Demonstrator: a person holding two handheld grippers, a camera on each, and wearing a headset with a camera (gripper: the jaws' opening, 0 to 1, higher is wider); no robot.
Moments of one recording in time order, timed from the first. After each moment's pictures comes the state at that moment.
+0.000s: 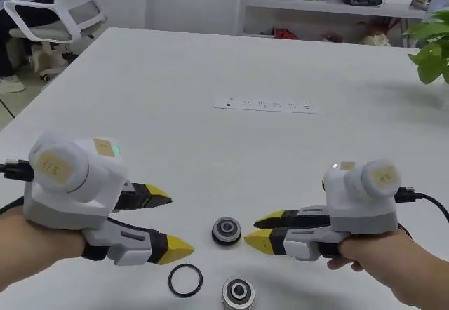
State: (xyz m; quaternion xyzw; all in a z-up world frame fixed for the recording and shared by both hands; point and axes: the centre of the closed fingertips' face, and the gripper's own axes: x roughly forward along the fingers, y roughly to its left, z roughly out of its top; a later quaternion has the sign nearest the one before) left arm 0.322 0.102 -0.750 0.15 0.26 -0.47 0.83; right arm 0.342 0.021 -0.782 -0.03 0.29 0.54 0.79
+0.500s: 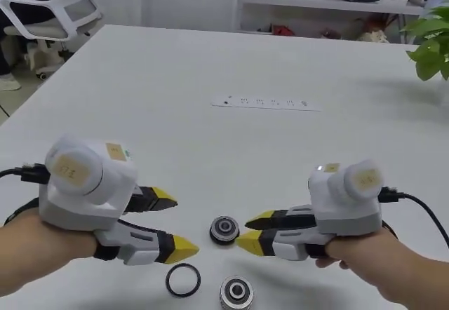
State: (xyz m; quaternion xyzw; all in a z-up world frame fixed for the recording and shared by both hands) left arm 0.329 0.093 -0.763 0.15 0.26 -0.47 0.83; right arm 0.345 0.031 -0.794 -0.05 0.28 0.55 0.78
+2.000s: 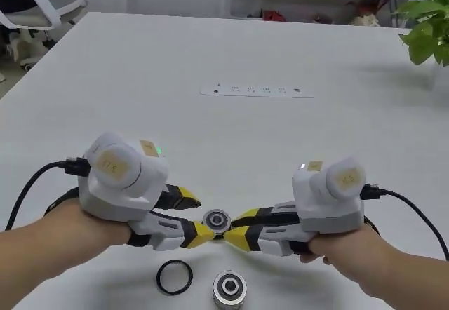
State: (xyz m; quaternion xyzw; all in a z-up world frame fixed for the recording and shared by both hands) left arm 0.351 0.054 -0.784 0.16 0.27 -0.50 0.81; right arm 0.348 0.037 -0.808 -0.06 0.28 0.55 0.79
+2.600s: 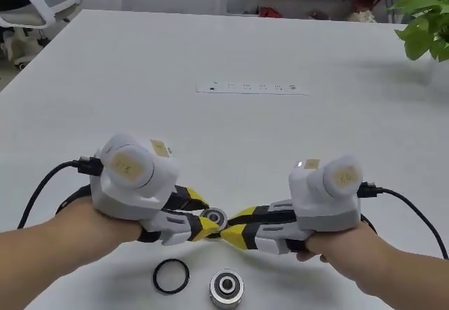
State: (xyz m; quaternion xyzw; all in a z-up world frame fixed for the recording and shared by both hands) left arm 0.357 0.041 -0.791 0.18 0.26 -0.51 0.80; right arm 0.349 0.037 -0.807 -0.05 0.28 0.55 0.79
